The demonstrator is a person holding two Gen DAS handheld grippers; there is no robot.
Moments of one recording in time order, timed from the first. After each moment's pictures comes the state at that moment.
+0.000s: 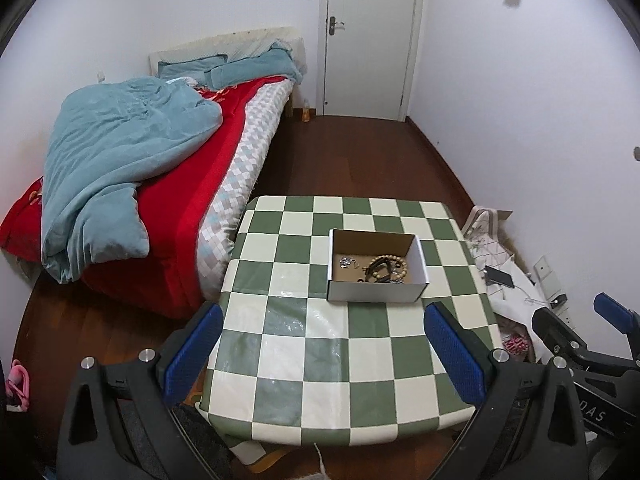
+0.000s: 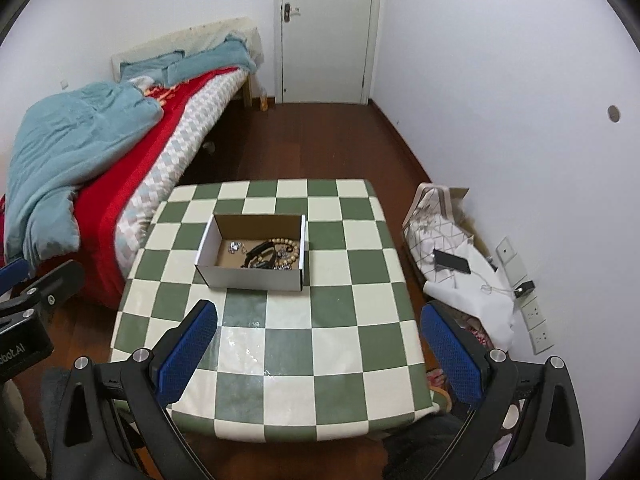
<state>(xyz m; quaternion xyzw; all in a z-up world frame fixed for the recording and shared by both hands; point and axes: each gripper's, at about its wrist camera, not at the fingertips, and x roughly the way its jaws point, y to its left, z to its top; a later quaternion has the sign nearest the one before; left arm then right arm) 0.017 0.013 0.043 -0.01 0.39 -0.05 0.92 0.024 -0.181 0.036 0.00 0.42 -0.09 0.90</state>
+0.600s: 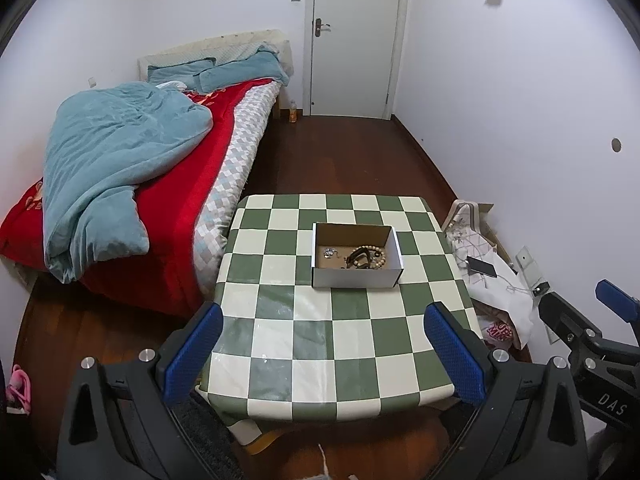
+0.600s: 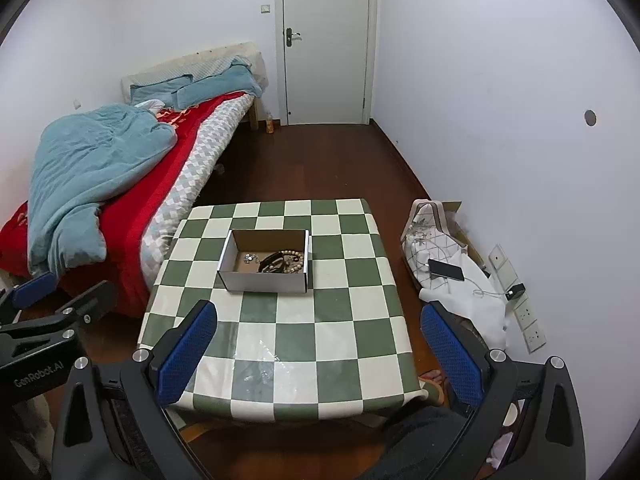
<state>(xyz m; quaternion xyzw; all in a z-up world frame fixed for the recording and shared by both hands) -0.020 0.004 0.072 0.00 0.40 -0.07 0.92 -0.046 -0.183 0.095 0.01 0.39 -0.08 0.92</state>
